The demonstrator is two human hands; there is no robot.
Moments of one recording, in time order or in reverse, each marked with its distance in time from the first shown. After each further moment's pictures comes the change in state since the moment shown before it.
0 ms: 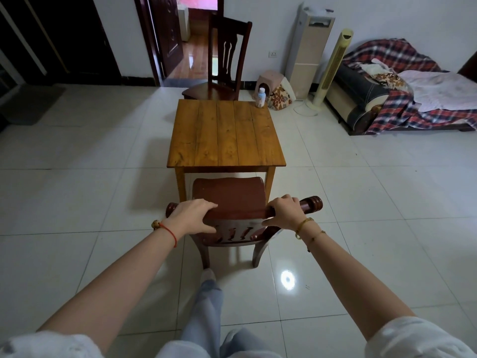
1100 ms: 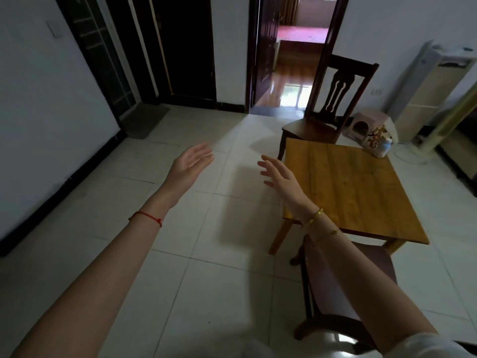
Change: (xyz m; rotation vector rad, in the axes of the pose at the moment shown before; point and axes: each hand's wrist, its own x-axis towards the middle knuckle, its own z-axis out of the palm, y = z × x) left_hand -0.116 -0.486 -0.218 -1.233 0.700 -0.236; right_hand 0.273 -0.509 -0.150 1.226 0.085 -0.343
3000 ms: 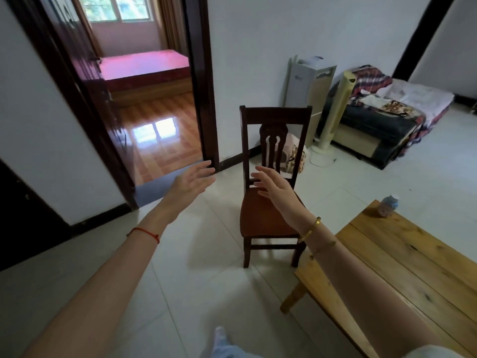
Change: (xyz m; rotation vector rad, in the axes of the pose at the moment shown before) left_hand 1.198 -0.044 0.092 -0.071 -0.883 0.088; right_hand 1.003 0.057 -0.230 0.015 0.802 0.146
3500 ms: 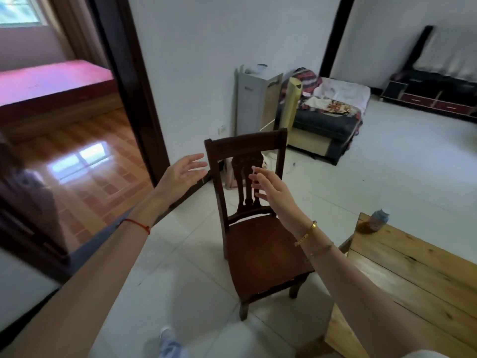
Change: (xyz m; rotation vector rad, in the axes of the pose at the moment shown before) left_hand 0.385 -0.006 -0.088 0.144 -0.263 0.123; right_hand 0.286 0.000 -0.009 0.004 0.343 0.058
